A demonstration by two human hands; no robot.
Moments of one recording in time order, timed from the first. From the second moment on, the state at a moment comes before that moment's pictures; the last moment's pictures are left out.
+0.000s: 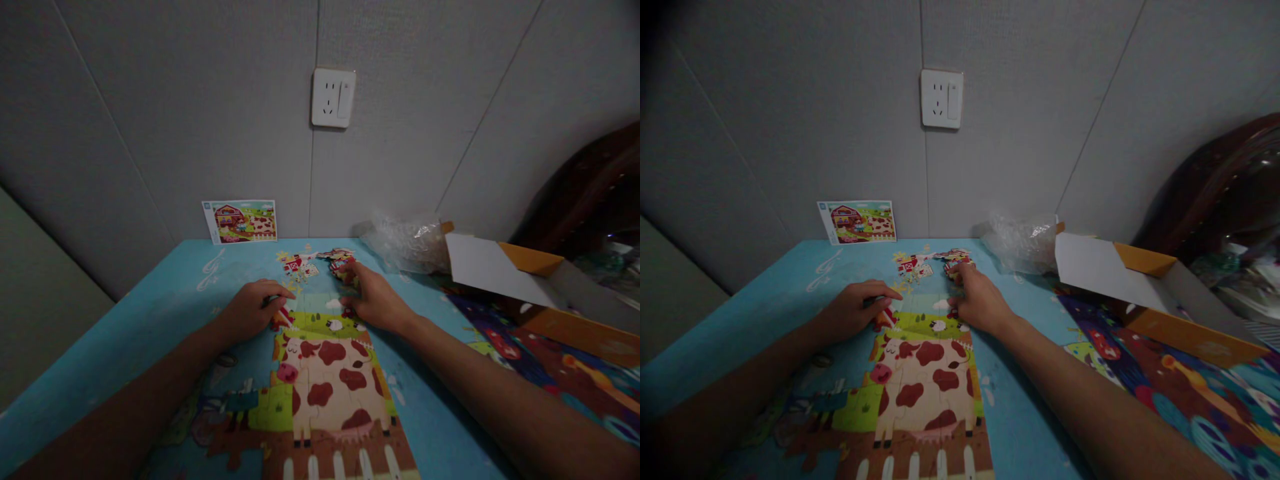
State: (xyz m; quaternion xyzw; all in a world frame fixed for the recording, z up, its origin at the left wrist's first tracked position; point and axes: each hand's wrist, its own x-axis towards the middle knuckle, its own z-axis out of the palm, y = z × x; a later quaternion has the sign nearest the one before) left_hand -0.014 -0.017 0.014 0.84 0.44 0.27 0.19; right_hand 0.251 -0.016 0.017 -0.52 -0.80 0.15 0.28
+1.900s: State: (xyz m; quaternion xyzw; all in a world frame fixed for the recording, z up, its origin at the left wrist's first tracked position) left_hand -0.039 -0.016 0.039 0.80 0.51 0.15 0.27; right_hand 0.216 -0.046 0.017 -0.39 -0.82 0.36 0.20
